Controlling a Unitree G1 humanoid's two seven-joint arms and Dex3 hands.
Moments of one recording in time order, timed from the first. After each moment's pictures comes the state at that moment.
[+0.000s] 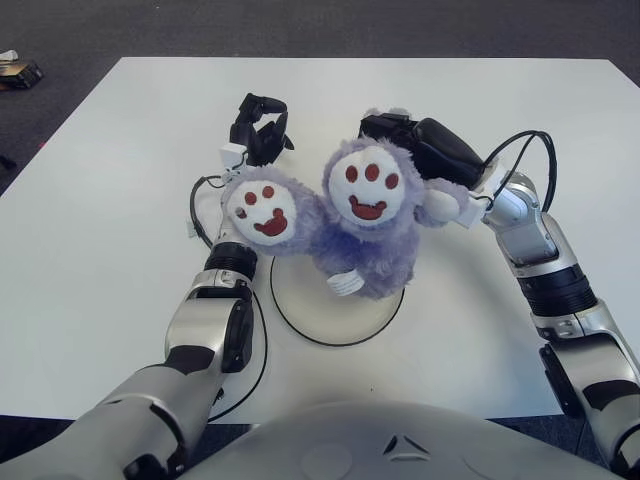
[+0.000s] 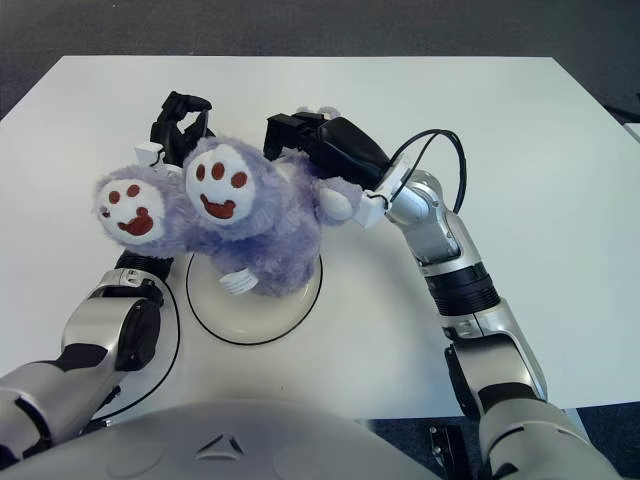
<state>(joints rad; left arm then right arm) -0.65 0.02 0.16 0.80 -0.09 -0.48 0.04 -0.48 -0.46 0.23 -0.07 -0.32 -0.48 0.45</state>
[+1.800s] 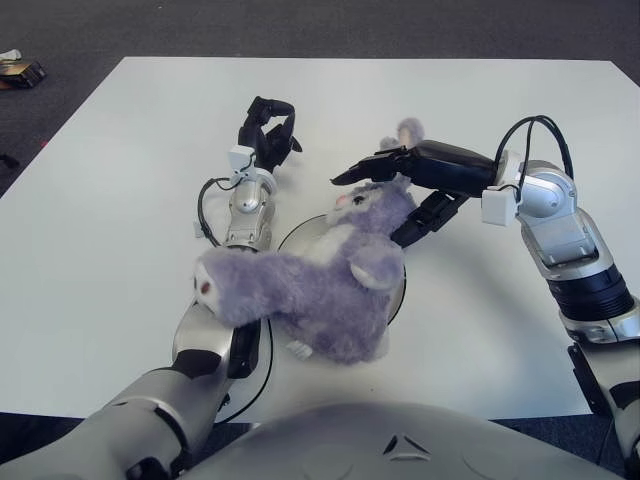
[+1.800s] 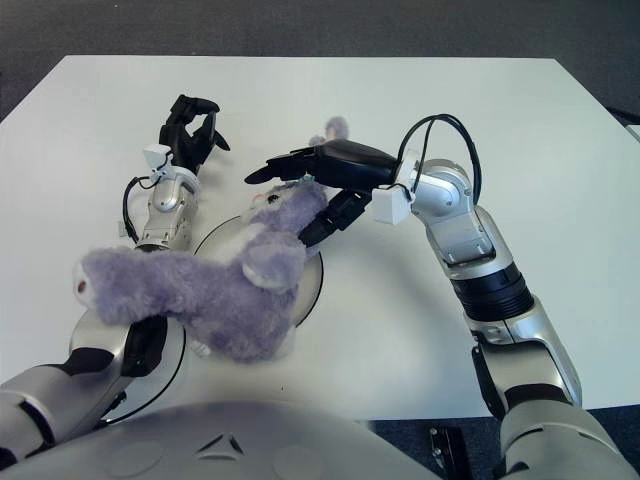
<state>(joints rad) -0.65 0.00 0.16 0.79 -0.10 -0.47 0.03 -0.49 -0.56 0.23 -0.19 -0.09 -0.30 0.77</state>
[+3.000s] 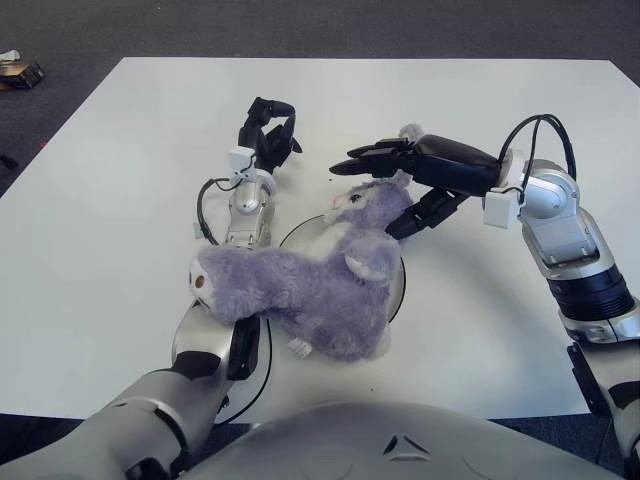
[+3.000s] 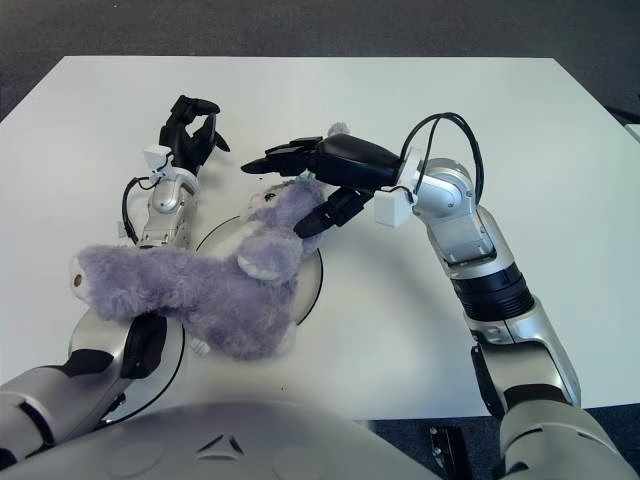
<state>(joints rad) -0.63 0.00 0.15 0.76 -0.09 -0.46 0.03 -0.49 -0.57 0.21 -0.19 -0.13 -0.36 0.72</state>
